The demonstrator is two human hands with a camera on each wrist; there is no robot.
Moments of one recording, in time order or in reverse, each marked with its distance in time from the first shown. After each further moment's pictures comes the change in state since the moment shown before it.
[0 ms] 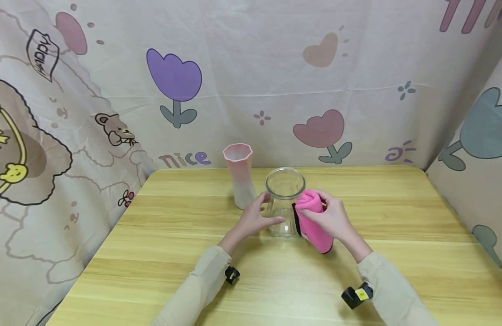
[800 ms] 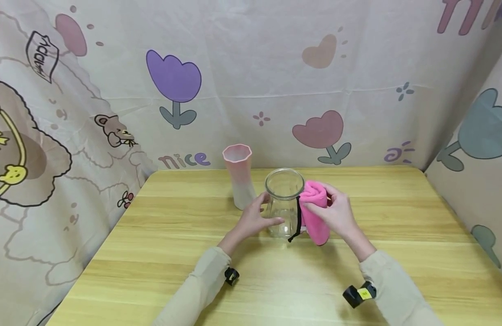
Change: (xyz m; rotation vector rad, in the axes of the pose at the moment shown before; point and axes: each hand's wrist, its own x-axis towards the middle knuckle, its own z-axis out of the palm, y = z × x) left_hand -0.001 0.000 0.000 -0.024 -0.009 -0.019; right_hand 0.002 -0.014 -0.009 0.109 0.133 -0.069
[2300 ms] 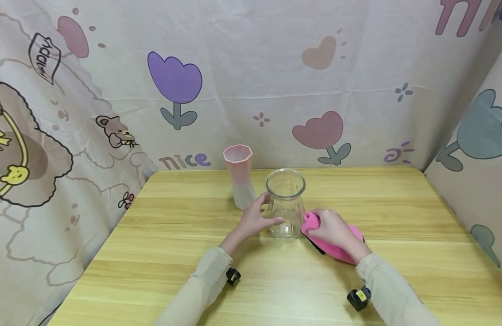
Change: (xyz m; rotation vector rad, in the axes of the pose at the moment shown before) left_hand 0.000 0.001 0.001 0.003 0.015 -0.008; right_hand -0.012 0.051 0.007 -0.501 -0.420 0.054
